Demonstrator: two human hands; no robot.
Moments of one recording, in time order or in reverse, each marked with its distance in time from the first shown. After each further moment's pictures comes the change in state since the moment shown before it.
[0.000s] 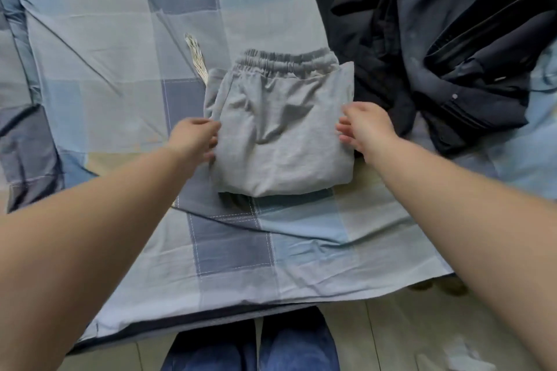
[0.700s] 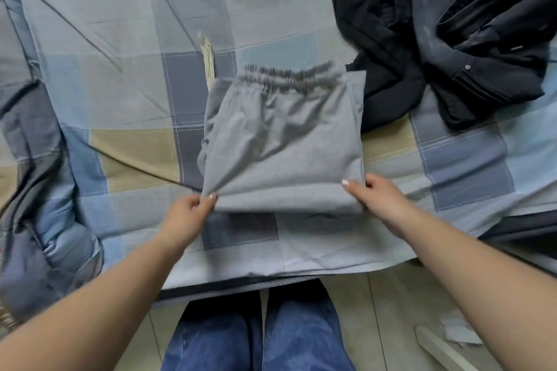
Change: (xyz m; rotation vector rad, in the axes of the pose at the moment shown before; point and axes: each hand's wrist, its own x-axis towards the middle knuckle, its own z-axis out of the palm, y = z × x) left_hand -0.076 -0.144 -0.035 0.436 -0.009 0.074; right_hand -0.059 0.138 -0.039 -0.294 -0.293 0.072
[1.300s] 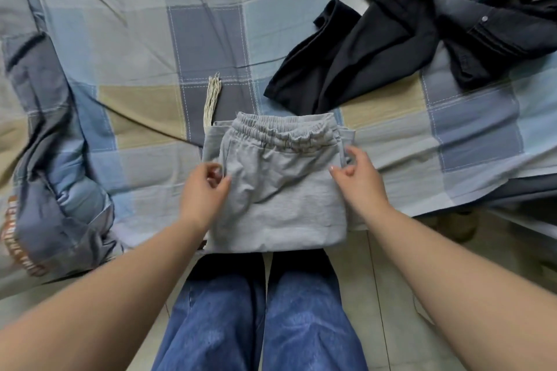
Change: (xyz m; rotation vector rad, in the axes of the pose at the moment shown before) left_hand -0.034 -0.025 0.027 0.015 0.127 0.069; right_hand -0.032 0.026 0.063 -0.131 0.251 -0.133
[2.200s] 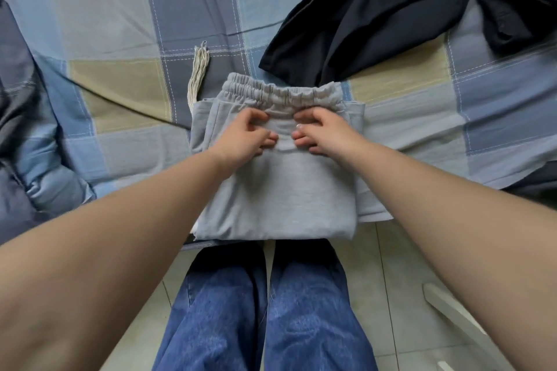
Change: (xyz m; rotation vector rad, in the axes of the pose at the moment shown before) left_hand 0.048 0.061 0.053 -0.288 -0.385 0.012; right_hand 0.050 -0.046 0.035 0.212 -0.434 0.002
